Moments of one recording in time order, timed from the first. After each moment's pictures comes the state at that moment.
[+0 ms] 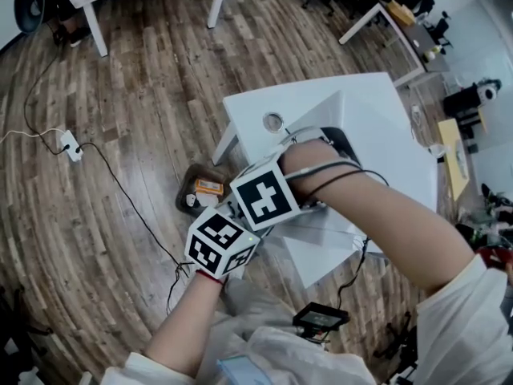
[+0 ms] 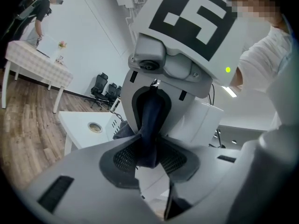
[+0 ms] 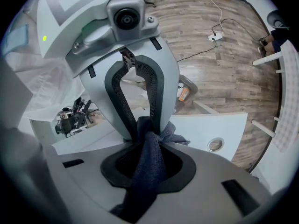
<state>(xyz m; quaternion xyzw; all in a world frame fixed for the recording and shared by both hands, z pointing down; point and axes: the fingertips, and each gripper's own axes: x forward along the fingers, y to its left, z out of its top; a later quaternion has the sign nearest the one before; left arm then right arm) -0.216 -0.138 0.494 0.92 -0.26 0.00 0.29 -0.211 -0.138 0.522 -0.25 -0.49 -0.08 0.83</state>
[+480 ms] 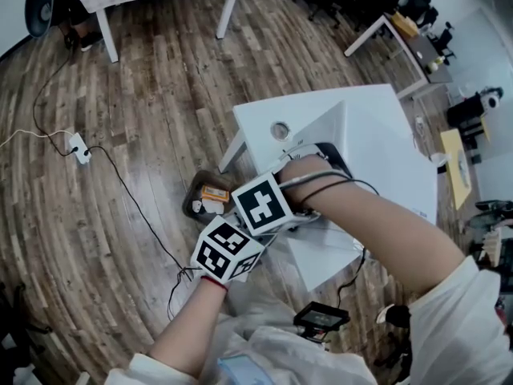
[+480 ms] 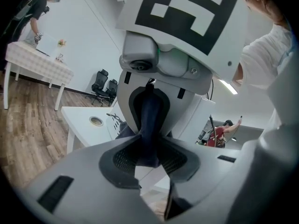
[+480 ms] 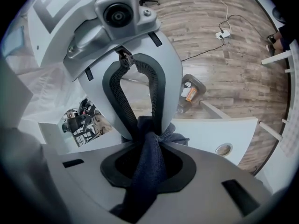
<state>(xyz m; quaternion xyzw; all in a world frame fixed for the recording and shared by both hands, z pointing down) -0.220 -0.117 0.503 0.92 -0.26 0.03 0.29 -0.214 -0.115 0.530 -0.27 -0.47 -0.06 0.84</state>
